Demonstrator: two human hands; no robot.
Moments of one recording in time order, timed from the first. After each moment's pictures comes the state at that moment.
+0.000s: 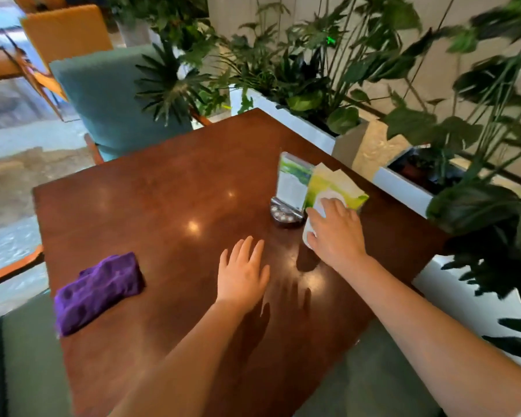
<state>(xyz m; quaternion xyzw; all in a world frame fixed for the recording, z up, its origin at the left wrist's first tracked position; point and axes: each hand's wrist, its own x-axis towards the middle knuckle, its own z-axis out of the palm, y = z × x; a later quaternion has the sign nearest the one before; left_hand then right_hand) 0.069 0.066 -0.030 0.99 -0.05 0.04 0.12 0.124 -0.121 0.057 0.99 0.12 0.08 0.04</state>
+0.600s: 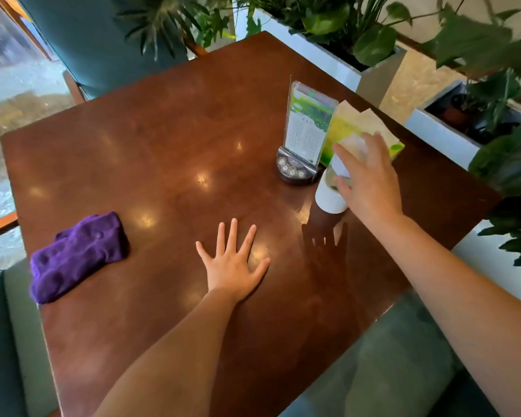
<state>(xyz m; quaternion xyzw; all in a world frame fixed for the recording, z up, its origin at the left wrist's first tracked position) 0.066 0.075 -0.128 0.99 0.05 -0.08 0.06 0.181 -0.159 -0.006 0.98 0.10 0.13 -0.11</state>
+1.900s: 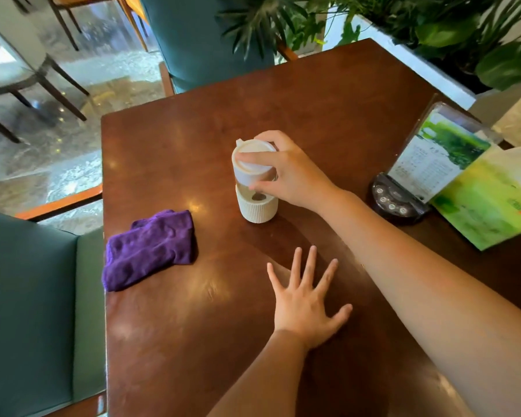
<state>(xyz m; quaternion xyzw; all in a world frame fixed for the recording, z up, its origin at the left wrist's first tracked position) 0.070 0.077 -0.135 0.99 0.03 -0.04 0.11 0.235 0.090 0.000 0.82 0.42 -0.06 -0.39</state>
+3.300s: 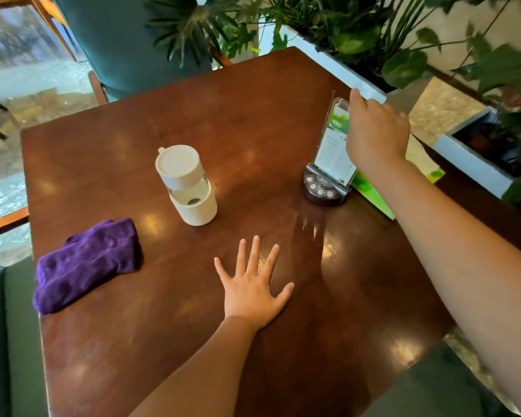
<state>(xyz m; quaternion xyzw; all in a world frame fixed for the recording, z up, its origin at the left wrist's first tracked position) 0.068 0.079 -0.141 1.00 0.04 -0.04 0.08 0.271 -0.076 0.044 0.99 0.06 0.14 0.01</state>
